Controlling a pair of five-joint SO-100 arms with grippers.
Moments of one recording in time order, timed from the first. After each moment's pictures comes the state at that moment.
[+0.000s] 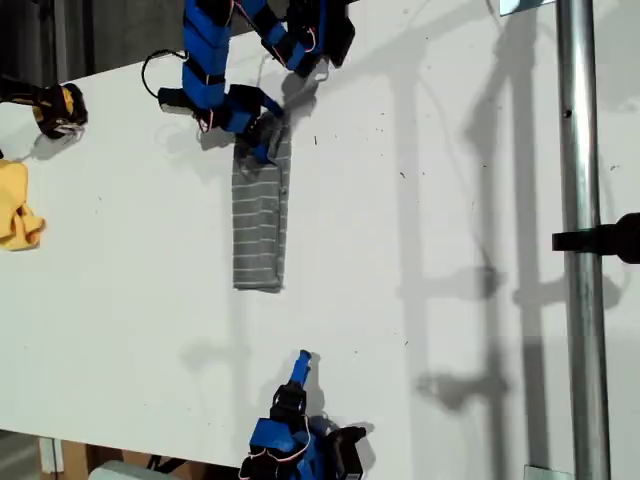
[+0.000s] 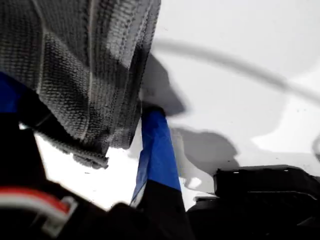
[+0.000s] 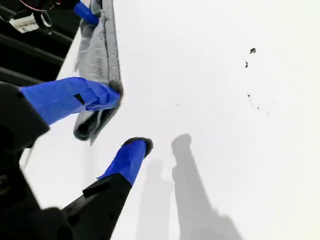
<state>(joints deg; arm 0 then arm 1) -11.2 198.5 175.5 71.9 -67.0 46.1 95.5 132.9 66.6 60.0</state>
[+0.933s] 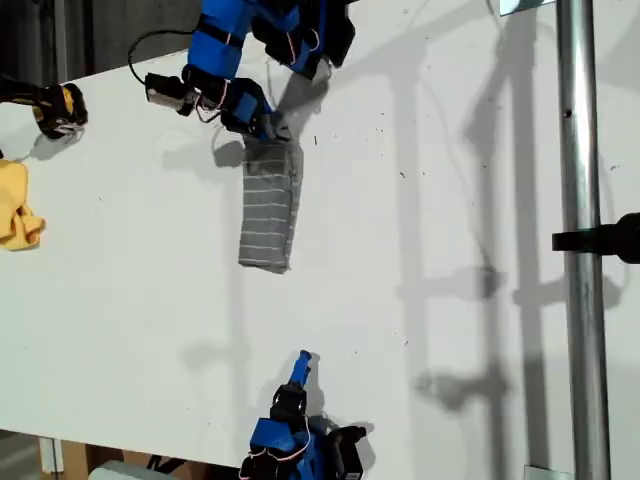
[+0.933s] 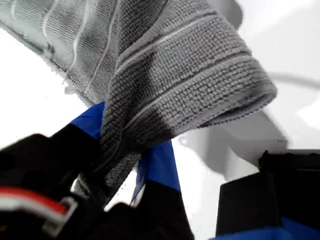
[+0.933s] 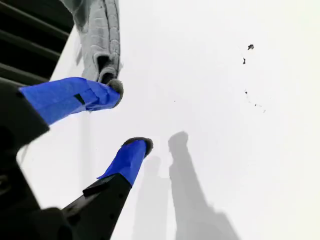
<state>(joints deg) -11.5 198.5 175.9 72.4 -67.5 30.5 129.8 134.2 82.6 73.7</state>
